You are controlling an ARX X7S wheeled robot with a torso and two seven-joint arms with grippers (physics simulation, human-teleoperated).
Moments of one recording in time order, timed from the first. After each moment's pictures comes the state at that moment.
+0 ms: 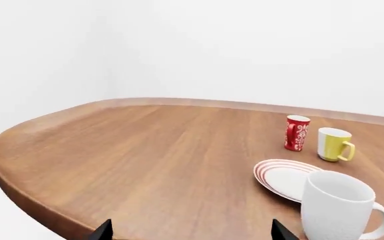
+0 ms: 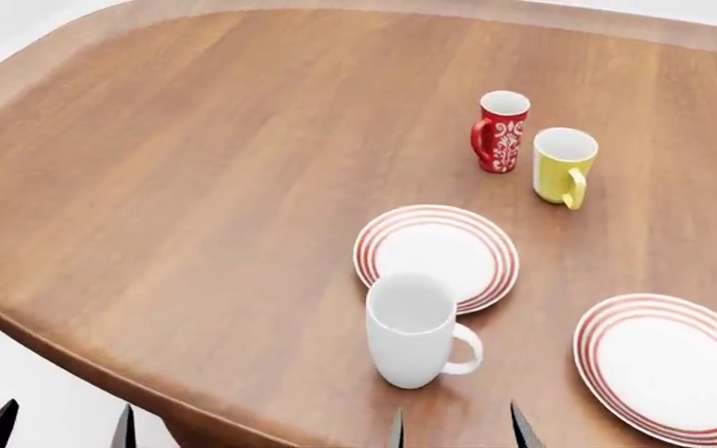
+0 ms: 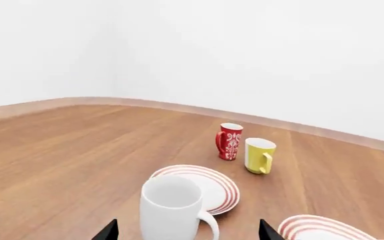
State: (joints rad) left arm 0.05 -0.15 0.07 0.22 -0.19 -0.09 -0.06; right arm -0.02 0.11 -0.18 -0.24 -0.01 0.12 0.15
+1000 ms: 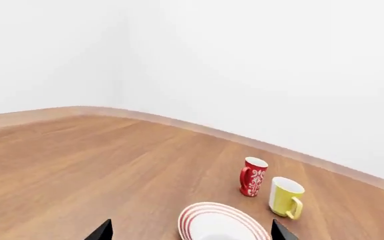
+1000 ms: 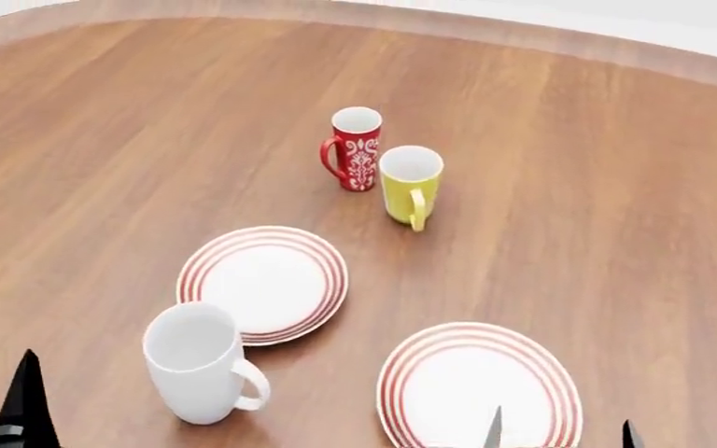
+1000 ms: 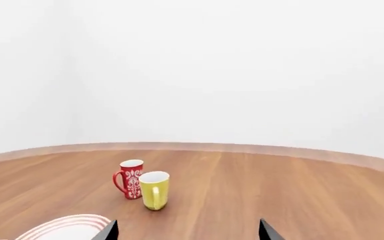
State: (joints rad) left arm 0.06 -0.22 -0.08 0.51 -0.45 -0.31 -0.17; right arm -0.17 0.19 -0.04 -0.41 0.19 0.01 0.19
